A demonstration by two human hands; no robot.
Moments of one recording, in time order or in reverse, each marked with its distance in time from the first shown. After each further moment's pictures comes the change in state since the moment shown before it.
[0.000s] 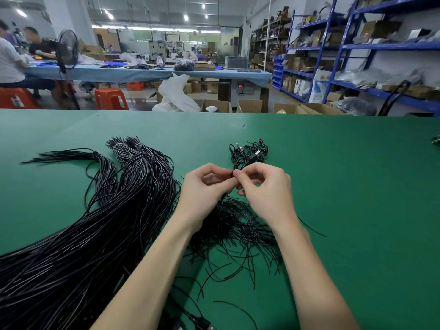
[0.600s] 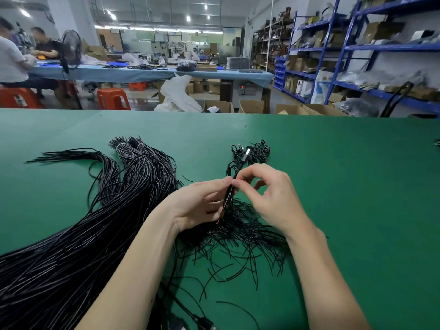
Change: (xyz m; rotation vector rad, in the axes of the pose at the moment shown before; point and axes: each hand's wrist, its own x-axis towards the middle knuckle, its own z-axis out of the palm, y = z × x) left_hand 0.004 0.014 -0.031 -0.267 -0.407 -0.566; right_hand -0.001 0.006 -0.012 -0.095 -0.203 -0.345
